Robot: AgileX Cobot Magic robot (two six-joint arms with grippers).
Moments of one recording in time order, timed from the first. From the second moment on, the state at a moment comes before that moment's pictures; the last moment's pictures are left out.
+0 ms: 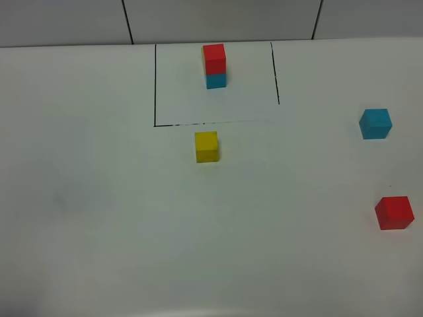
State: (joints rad) left arm -0.18 0.00 -0.51 -0.14 1.04 0.11; right arm 0.11 -0.01 -0.50 0.09 1.07 0.01
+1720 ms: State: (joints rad) left arm -0.05 0.00 -0.51 -0.14 1.04 0.11; right arm 0.11 -0.01 -0.50 0.09 1.07 0.01
